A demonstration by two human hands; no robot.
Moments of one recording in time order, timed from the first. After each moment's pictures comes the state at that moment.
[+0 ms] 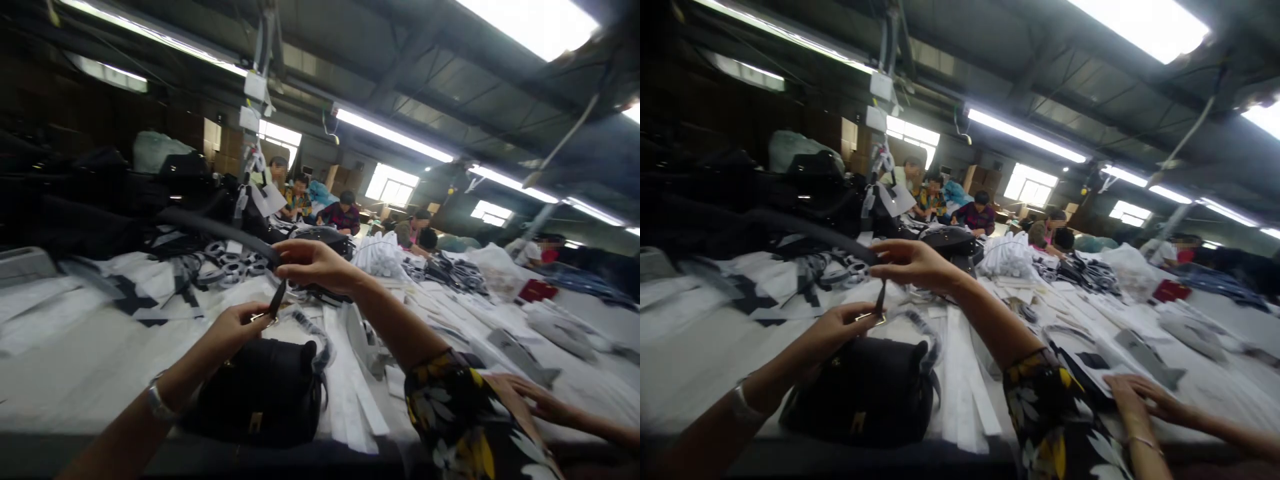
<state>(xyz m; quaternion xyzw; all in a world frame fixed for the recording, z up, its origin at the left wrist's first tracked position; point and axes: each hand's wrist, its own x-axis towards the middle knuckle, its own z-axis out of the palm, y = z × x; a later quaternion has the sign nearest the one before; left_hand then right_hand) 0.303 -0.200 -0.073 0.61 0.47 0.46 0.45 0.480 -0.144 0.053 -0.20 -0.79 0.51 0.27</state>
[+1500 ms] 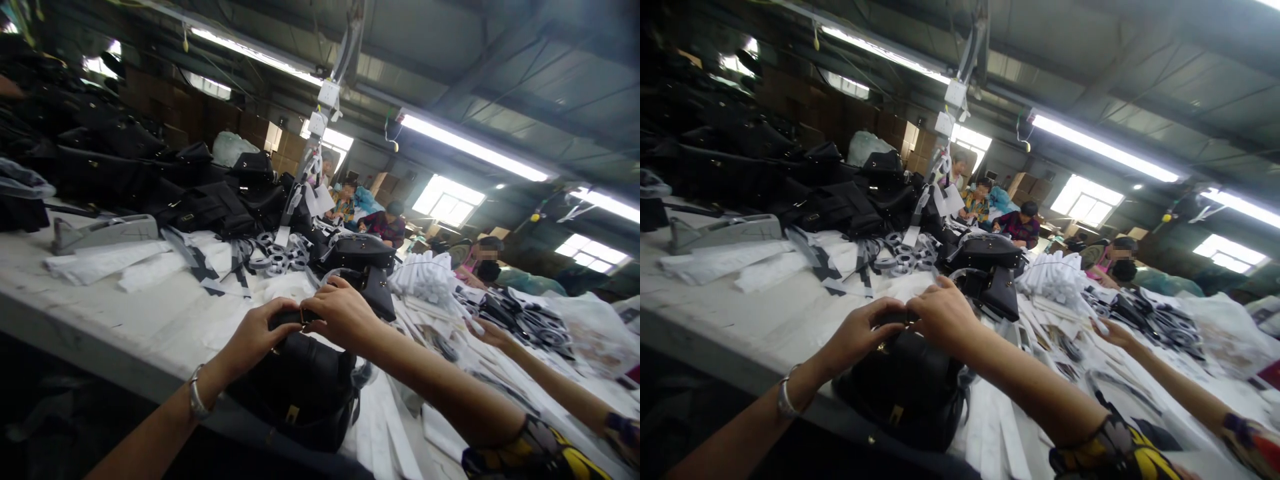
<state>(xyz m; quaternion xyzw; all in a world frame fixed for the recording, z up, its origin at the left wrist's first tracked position) 0.270 -0.221 -0.108 0.64 0.42 0.57 0.31 0.442 -0.180 0.006 -0.24 -0.96 -0.14 0.00</state>
